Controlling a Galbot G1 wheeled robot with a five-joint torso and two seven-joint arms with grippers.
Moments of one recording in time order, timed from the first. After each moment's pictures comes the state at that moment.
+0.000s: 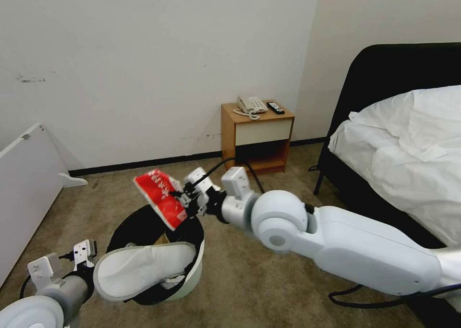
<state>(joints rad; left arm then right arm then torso) 1.52 -1.10 -0.84 -2.26 -1.23 0.74 -0.51 -0.03 1.02 -0.73 2.02 1.27 -0.56 0.38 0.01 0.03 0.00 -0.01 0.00</state>
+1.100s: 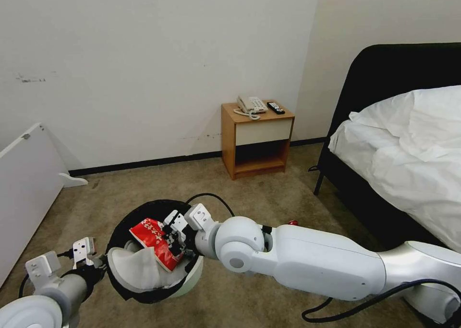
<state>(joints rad) 1.52 -1.11 -0.85 -2.27 -1.23 0.74 -0.50 -0.08 1.14 -0.87 1.88 1.25 -0.68 0.45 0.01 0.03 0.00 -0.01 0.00</state>
